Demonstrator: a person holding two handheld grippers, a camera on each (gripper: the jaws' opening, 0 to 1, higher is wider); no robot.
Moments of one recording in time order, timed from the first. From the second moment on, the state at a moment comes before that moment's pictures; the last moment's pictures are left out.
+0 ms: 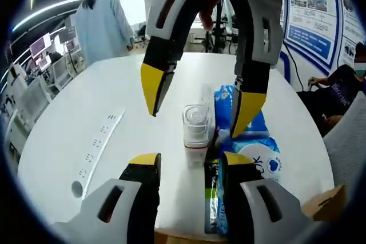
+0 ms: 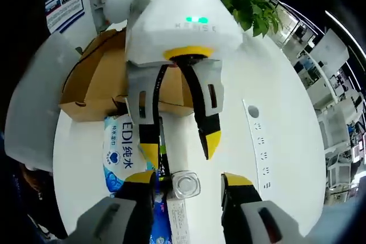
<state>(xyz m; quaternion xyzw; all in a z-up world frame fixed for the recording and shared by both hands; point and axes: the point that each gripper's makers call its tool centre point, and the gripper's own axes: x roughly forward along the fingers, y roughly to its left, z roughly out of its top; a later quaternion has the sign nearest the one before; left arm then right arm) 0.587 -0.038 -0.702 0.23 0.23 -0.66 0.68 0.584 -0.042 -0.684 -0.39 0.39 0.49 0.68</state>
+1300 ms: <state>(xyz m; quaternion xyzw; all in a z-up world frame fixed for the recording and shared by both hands) 0.551 0.138 -0.595 0.20 0.19 -0.56 0.78 0.534 0.046 -0.585 -0.18 0.27 0.43 0.84</state>
